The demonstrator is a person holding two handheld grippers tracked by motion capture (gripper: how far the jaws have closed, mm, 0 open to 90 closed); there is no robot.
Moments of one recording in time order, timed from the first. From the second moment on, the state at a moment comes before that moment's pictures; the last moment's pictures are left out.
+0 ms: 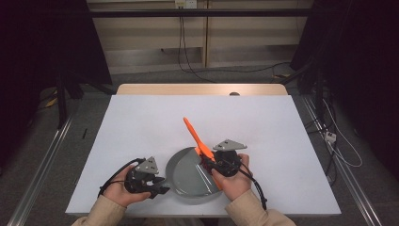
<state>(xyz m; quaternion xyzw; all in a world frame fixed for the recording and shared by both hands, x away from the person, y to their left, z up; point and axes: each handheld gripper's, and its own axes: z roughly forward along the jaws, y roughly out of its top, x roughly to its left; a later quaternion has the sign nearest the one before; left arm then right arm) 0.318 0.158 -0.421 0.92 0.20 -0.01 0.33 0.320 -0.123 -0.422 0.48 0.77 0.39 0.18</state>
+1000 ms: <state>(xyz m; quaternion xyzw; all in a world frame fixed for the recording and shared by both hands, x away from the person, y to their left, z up) 0.317 0.161 -0.423 0.92 0.21 -0.01 0.33 0.337 -0.126 -0.399 0.45 0.76 0.43 0.19</state>
